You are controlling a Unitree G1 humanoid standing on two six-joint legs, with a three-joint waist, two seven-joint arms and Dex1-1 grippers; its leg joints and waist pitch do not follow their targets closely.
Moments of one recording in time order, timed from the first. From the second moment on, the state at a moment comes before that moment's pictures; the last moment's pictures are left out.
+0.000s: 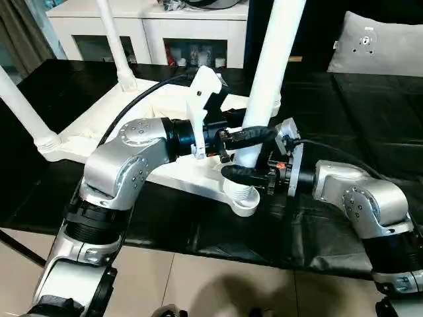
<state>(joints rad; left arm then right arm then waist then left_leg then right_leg) -0.71 0.27 -0.15 -0.07 -0.48 0.69 -0.81 -0.50 -0.40 0.12 0.02 0.54 0.75 0.91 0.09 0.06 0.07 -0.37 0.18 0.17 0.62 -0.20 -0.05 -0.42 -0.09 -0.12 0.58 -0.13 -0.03</state>
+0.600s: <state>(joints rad) -0.66 0.23 -0.08 -0.10 -0.55 0.77 -0.78 -0.46 -0.36 0.12 -0.03 0.55 0.75 0.87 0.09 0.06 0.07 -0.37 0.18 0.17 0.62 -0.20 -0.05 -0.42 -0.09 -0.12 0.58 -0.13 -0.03</state>
